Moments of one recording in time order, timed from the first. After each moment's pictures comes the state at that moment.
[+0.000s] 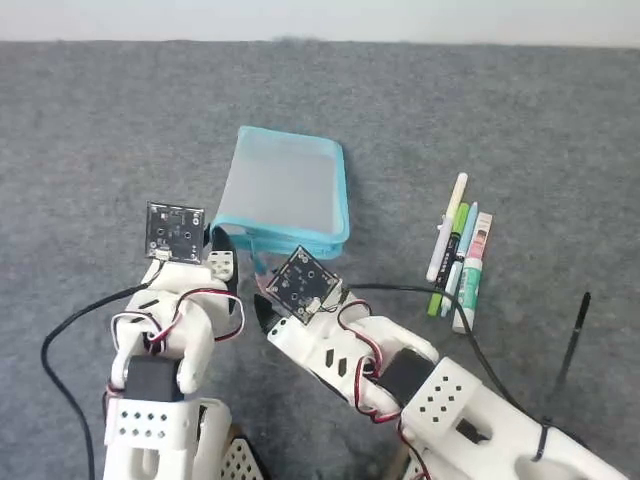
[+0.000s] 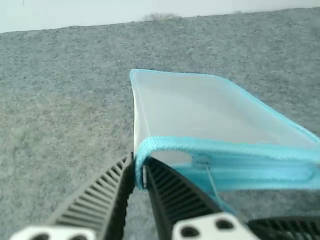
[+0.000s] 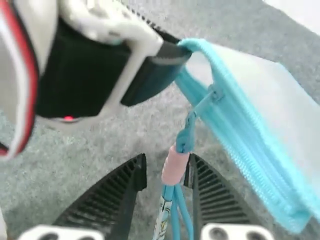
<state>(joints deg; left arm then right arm) -2.5 -79.2 75.6 49.6 2.7 -53.9 -52.6 71.7 20.0 4.1</state>
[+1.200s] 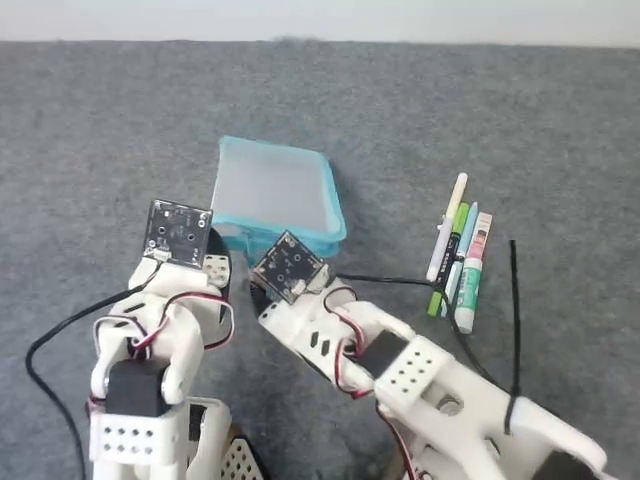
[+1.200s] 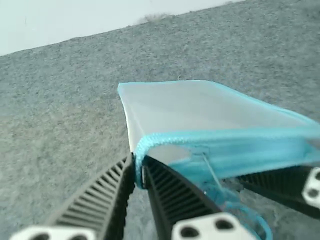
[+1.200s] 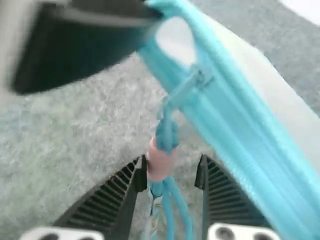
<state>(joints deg) -2.5 -79.2 64.2 63.0 -4.4 -51.9 -35.2 67.3 9.1 4.1</state>
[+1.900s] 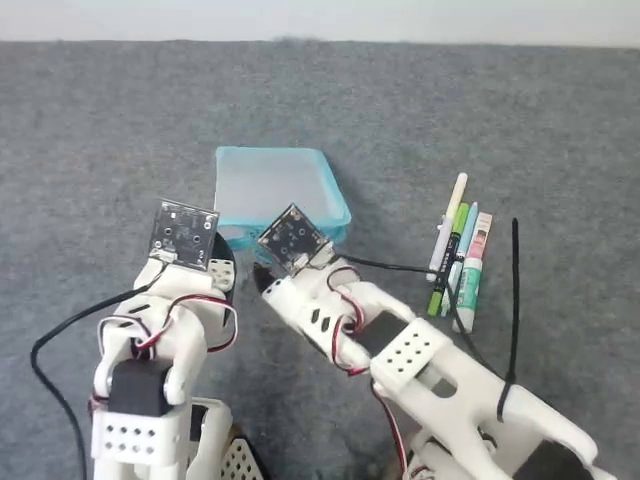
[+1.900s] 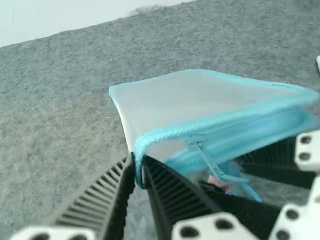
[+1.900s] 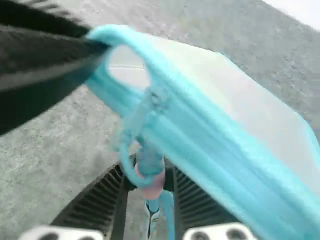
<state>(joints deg) -1.0 -79.3 66.5 62.2 -4.4 -46.4 -31.8 61.8 12.7 4.0</state>
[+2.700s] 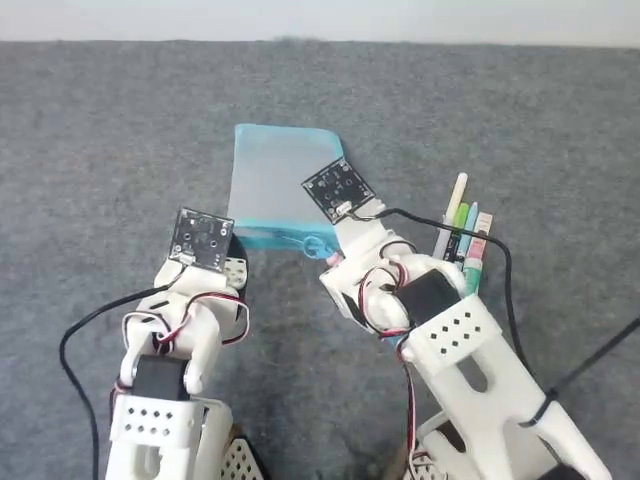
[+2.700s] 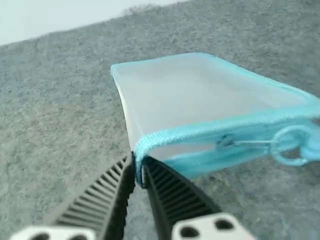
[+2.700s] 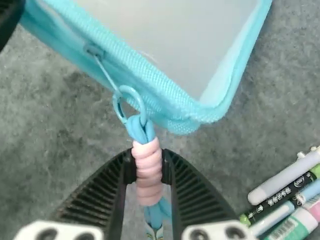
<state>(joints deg) -0.4 -79.2 79.7 46.3 -4.6 -34.6 -38.7 44.0 59.8 4.2</state>
